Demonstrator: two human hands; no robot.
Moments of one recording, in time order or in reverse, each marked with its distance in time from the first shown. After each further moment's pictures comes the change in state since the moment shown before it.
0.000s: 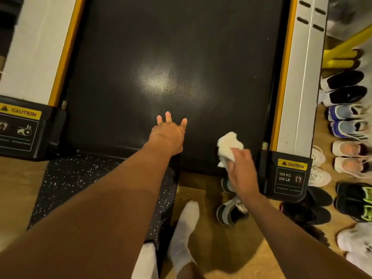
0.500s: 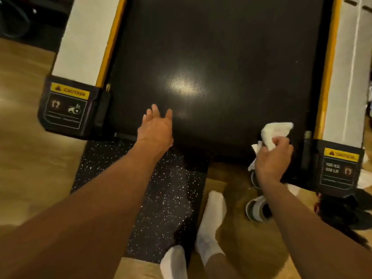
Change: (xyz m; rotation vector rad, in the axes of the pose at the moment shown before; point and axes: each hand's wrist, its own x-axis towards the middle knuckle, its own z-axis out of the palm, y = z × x) left_hand -0.059 -0.104 0.045 -0.139 0.250 -0.189; right_hand -0.007 -0.047 0.033 0.284 0.446 0.415
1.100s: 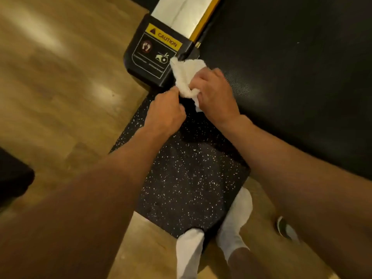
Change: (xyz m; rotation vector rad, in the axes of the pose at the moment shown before) left_hand -0.062 -0.144 0.040 -0.559 0.398 -0.226; right_hand -0.162 -0.183 0.149 -0.039 -0.441 -1.492
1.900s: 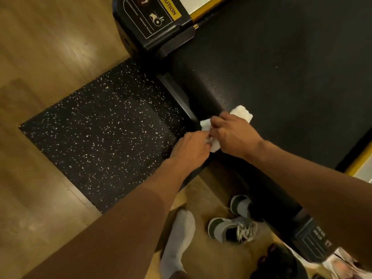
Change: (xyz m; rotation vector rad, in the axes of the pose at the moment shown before) left_hand -0.086 0.092 0.118 -0.424 -0.285 -0.103; right_hand -0.090 0.079 -0.083 -0.507 -0.775 -0.522
